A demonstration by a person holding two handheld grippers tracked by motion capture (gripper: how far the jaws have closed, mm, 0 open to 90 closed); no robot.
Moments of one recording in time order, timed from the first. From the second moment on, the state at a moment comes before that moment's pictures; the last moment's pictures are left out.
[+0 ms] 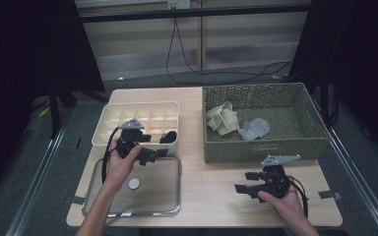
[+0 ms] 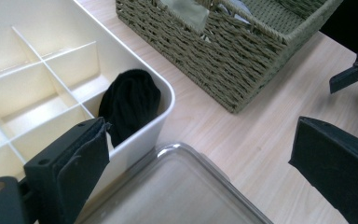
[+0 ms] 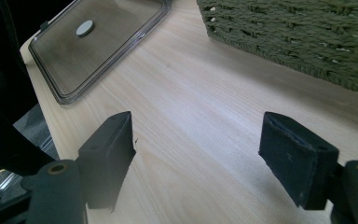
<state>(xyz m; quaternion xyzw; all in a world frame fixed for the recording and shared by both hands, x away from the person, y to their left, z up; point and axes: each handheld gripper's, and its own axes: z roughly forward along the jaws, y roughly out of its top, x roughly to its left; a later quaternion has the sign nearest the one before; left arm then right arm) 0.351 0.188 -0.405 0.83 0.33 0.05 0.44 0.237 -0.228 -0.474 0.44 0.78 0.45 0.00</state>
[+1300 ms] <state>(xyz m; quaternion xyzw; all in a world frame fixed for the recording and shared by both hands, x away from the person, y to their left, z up) 0.255 0.197 -0.473 0.82 0.34 0.02 0.46 0.255 -0.233 -0.441 0.43 0.77 0.47 0.03</state>
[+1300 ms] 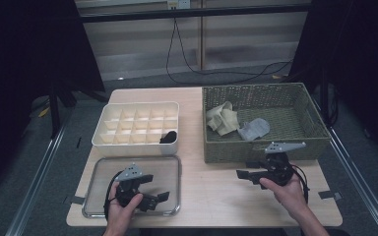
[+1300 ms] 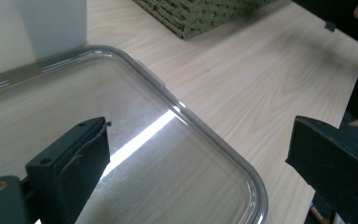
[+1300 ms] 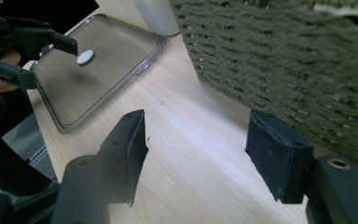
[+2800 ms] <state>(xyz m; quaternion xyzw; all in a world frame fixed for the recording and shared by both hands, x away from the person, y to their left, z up) 0.255 0.200 -0.474 0.82 0.33 0.04 0.47 0.363 -0.264 -0.369 0.47 0.76 0.43 0.09</state>
